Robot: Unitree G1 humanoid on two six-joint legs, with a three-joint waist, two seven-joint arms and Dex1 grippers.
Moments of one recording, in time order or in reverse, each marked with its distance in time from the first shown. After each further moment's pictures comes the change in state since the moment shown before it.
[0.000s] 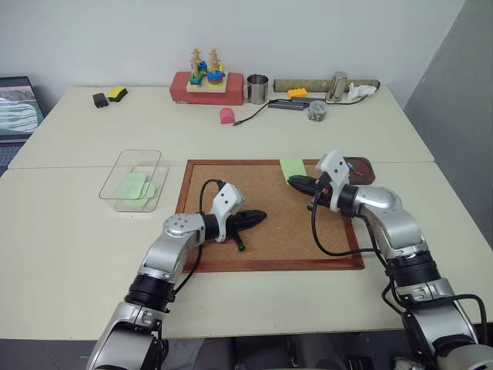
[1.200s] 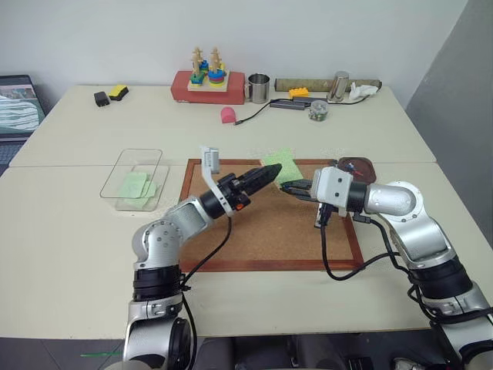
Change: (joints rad) left arm -0.086 -0.246 0.393 -0.223 -0.689 0.669 0.356; right arm 0.041 -0.159 0.112 -0.292 -0.128 -0.234 0.095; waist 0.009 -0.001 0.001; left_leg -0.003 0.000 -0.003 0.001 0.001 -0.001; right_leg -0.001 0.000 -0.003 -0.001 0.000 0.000
